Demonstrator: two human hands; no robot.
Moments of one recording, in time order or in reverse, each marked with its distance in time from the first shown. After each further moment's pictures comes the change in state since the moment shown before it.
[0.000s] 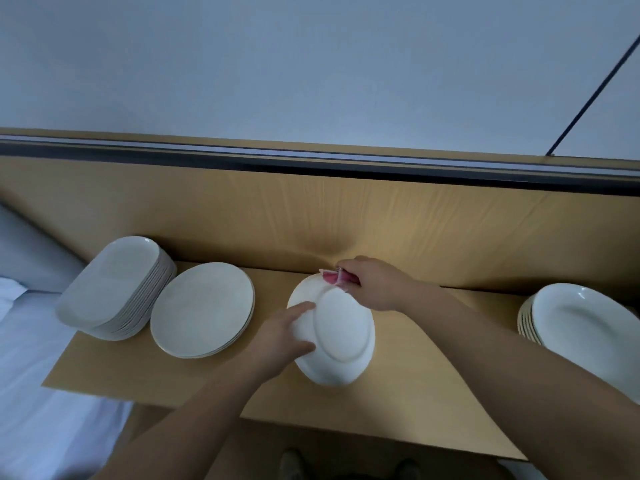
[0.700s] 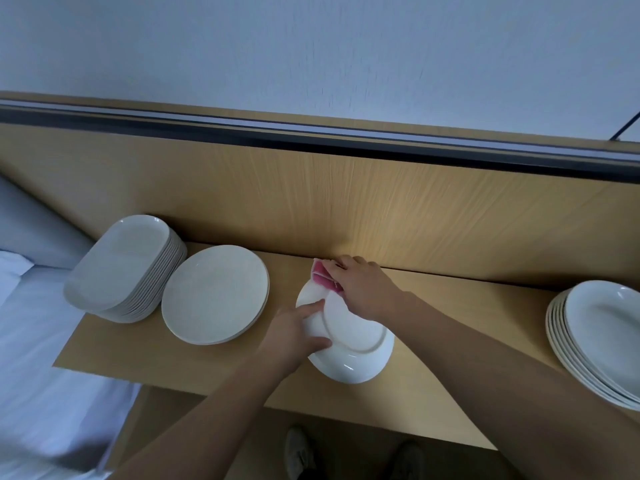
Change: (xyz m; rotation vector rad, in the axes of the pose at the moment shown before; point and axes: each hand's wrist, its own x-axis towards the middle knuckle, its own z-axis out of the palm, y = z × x) left_hand 0.011 -0.034 0.009 0.049 0.019 -0.064; right_hand 0.044 -0.008 0.072 -0.486 0.001 -0.058
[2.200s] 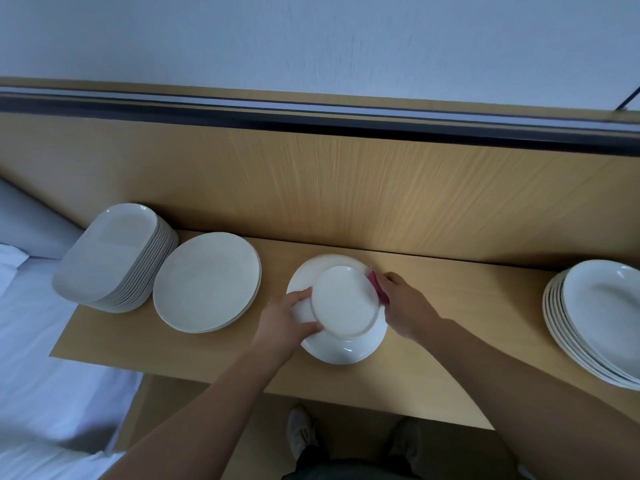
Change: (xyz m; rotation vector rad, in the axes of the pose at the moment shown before) left_hand -0.008 0.013 0.005 -0.155 0.097 -0.166; right_hand -0.064 0.055 0.072 0.452 -0.080 0.356
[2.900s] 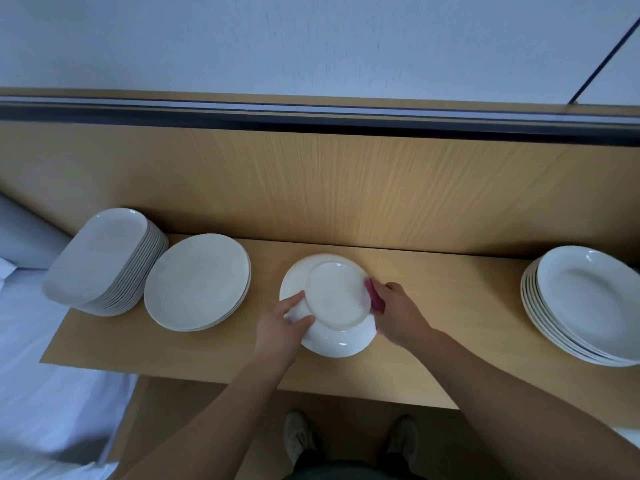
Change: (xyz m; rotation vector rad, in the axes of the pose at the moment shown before) left_hand -0.023 0.003 0.023 -0.243 0.080 -0.036; right_hand -0.029 0.005 0.021 0.381 0.106 0.145
